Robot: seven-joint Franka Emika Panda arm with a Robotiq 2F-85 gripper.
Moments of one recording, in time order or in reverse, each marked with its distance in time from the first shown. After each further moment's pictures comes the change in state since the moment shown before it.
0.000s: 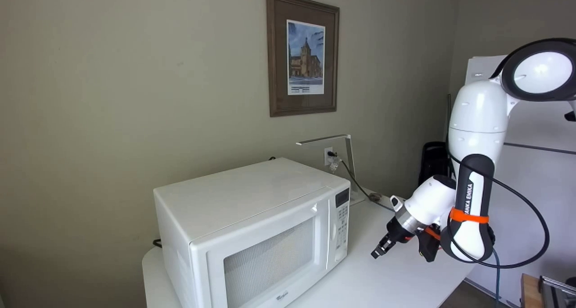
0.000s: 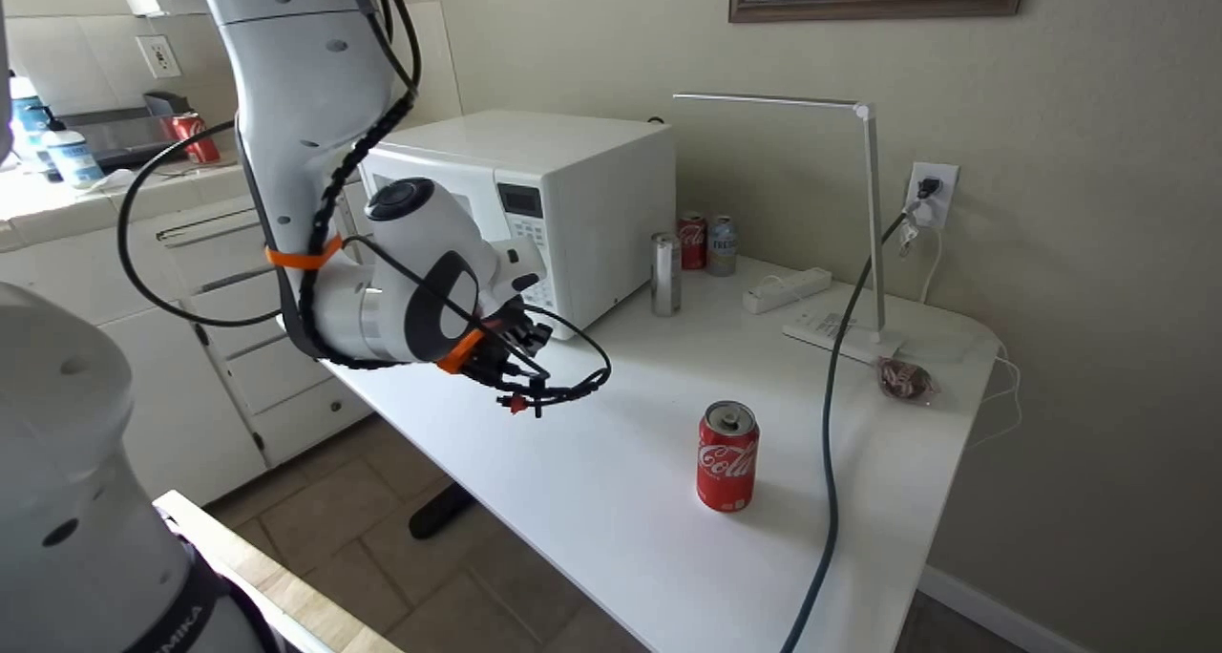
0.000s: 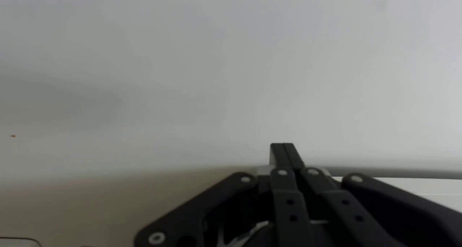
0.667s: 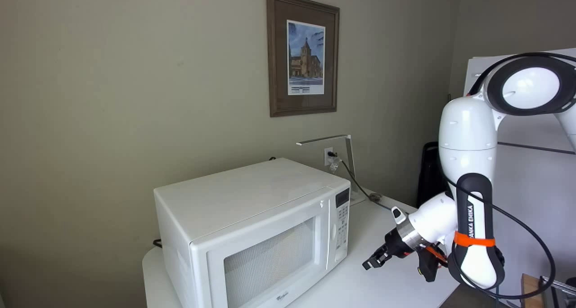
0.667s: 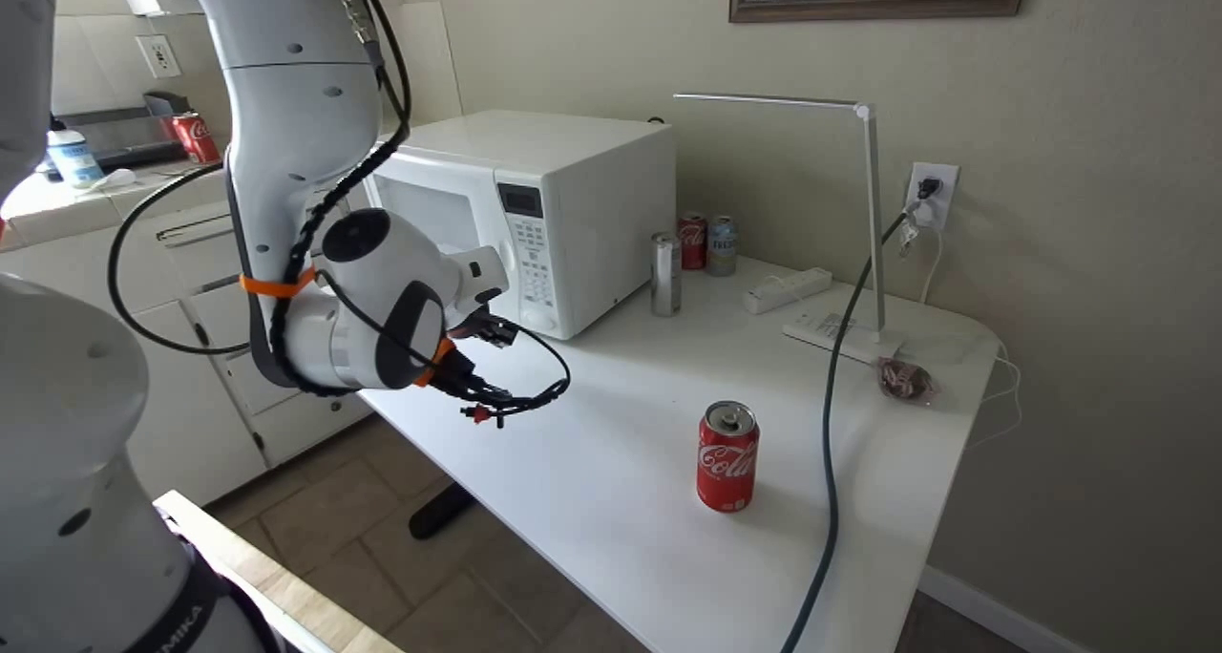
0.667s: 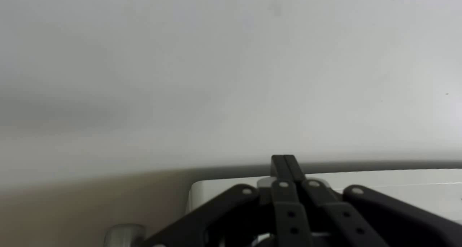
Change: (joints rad) arm 0.090 0.125 0.053 -0.001 0.082 0.265 0.052
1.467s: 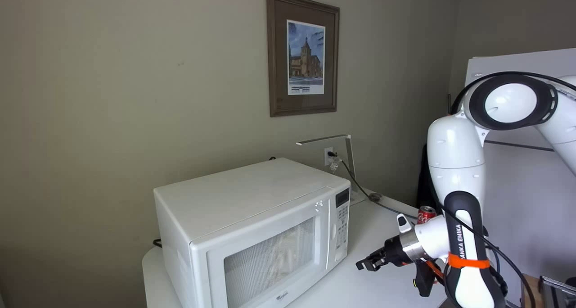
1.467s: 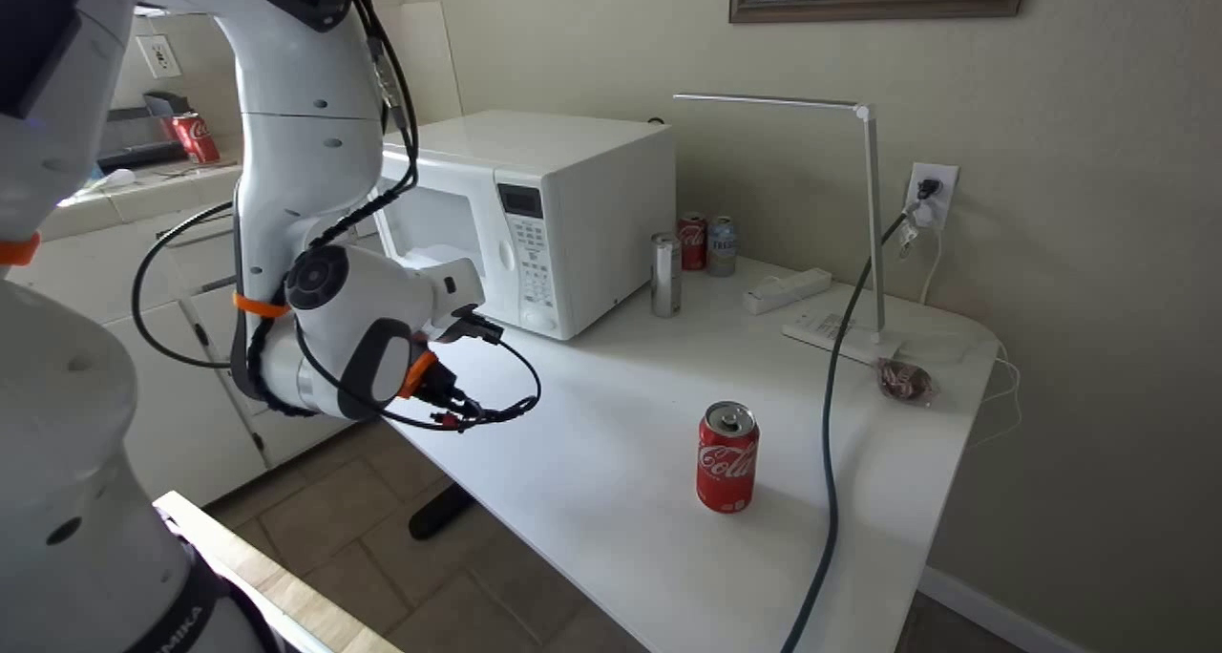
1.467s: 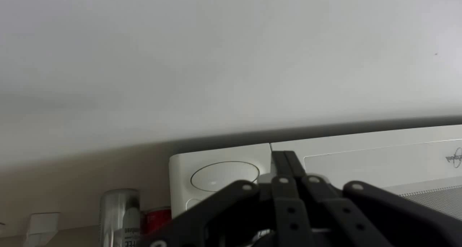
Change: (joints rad) arm -0.072 0.142 0.198 0.040 0.230 0.276 -0.094
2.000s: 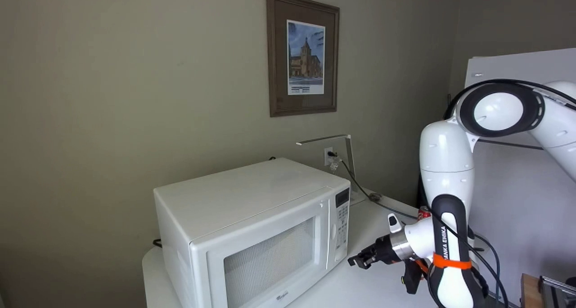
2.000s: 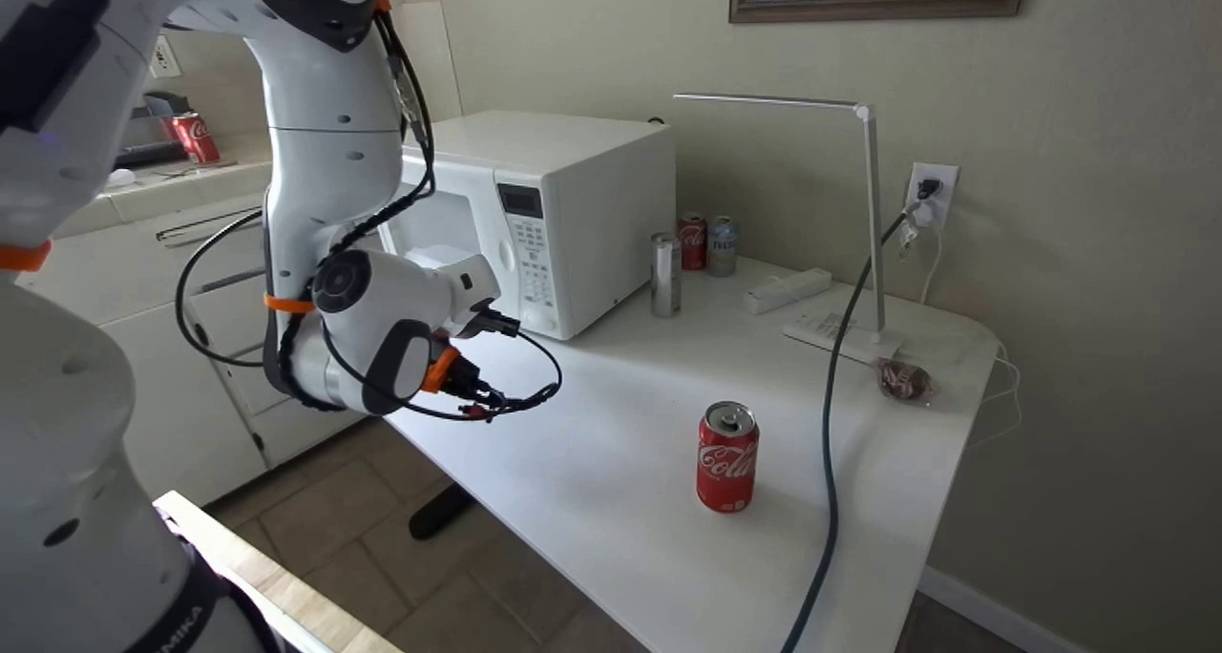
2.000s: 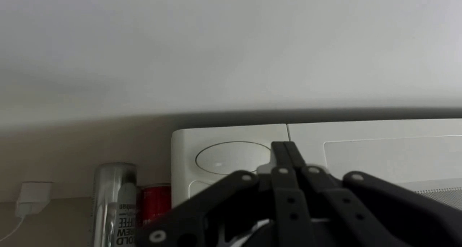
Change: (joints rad) arm -0.017 0.061 -0.002 0.097 0.013 0.000 -0.089
